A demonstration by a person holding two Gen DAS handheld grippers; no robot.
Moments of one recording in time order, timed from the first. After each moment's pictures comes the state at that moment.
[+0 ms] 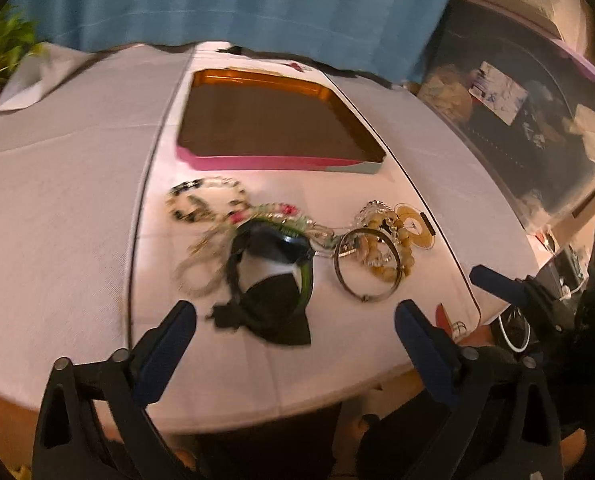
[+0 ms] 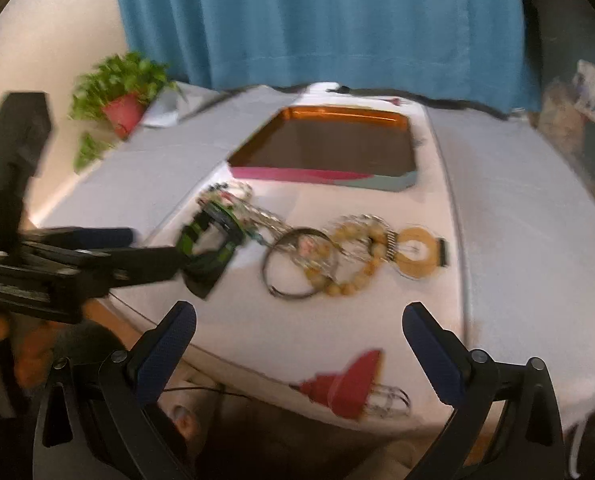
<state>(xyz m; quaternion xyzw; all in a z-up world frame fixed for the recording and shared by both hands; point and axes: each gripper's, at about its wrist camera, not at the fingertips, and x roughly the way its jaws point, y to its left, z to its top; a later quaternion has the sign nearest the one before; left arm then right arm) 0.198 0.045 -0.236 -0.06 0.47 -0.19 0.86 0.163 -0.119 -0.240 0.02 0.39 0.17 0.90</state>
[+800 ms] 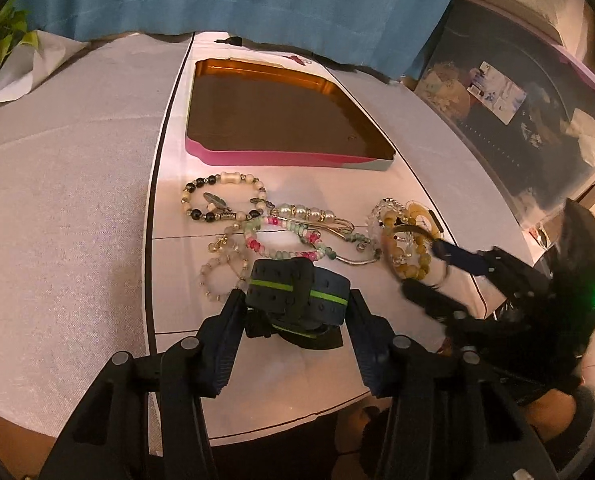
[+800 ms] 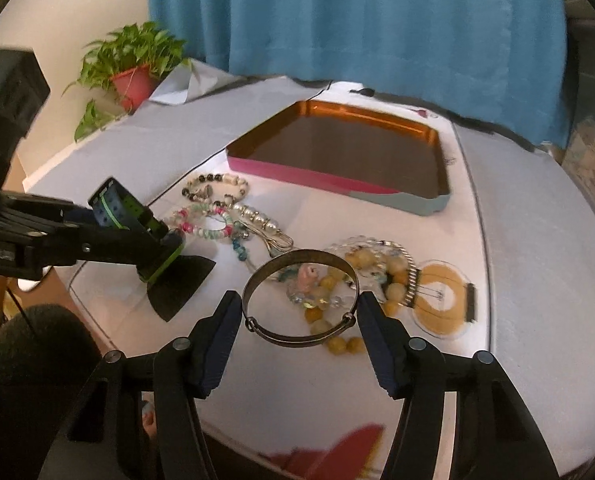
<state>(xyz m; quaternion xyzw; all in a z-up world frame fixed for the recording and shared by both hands) 0.208 0.074 -0.241 -0.07 0.48 -0.21 0.85 0.198 -0.093 -0.263 -0.05 0.38 0.19 0.90</state>
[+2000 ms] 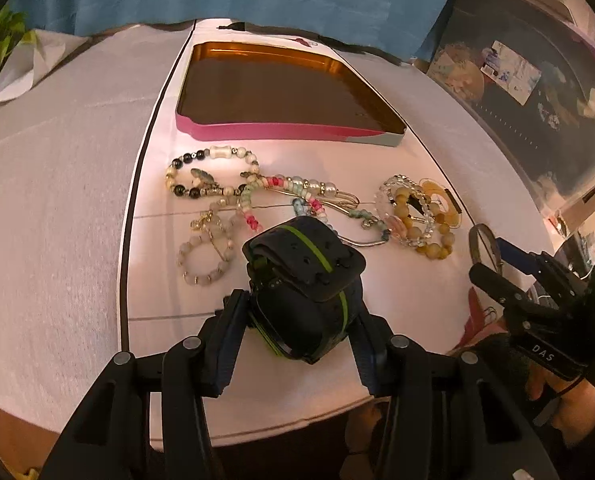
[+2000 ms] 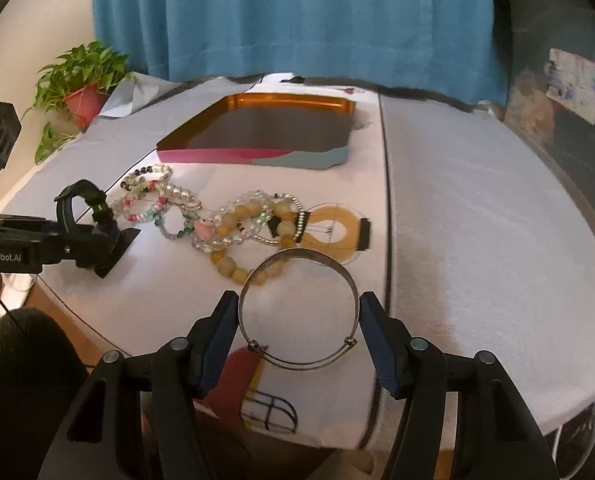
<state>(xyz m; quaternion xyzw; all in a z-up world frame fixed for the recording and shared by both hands) 0.205 0.055 -0.261 -0.05 0.49 -0.18 0.85 0.174 -0.161 -0.270 -0.02 0.40 0.10 0.91</state>
